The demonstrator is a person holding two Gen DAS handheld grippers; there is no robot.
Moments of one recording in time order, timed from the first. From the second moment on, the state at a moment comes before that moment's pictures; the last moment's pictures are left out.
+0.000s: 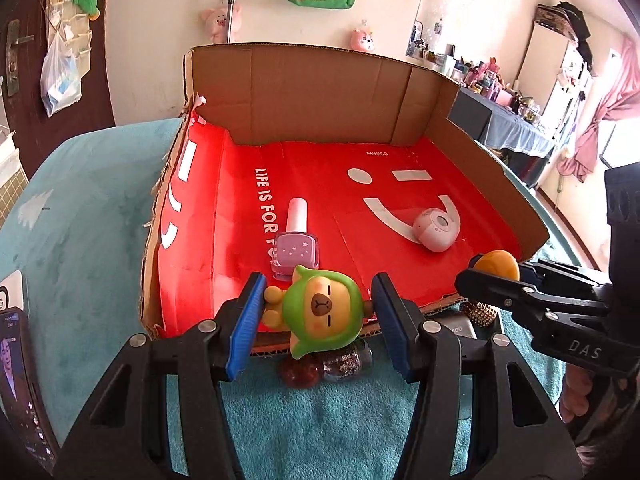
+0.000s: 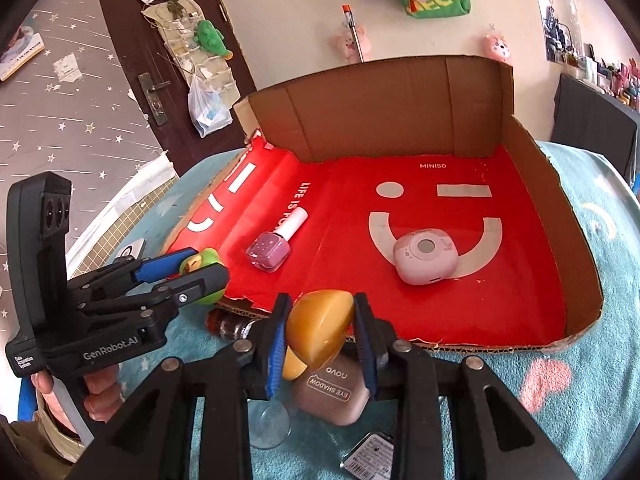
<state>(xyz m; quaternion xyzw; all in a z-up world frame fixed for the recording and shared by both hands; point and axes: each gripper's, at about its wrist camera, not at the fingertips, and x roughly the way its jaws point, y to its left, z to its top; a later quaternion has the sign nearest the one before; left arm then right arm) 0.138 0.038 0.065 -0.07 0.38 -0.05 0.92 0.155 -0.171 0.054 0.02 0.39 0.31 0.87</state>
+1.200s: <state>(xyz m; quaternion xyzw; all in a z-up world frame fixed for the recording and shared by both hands) 0.197 0.034 0.032 -0.06 0.41 -0.02 0.91 0.223 -0.164 0.016 0.01 0.43 0.24 0.87</state>
